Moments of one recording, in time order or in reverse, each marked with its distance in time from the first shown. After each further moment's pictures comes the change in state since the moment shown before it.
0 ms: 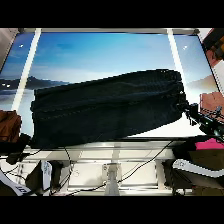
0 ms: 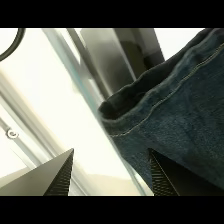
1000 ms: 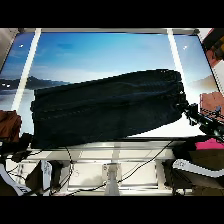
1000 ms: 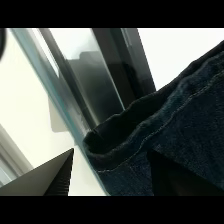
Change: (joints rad) left arm 0.000 0.000 -0.086 -0.050 0.181 -0.030; right arm 0.000 0.000 0.000 -0.016 0.007 0.006
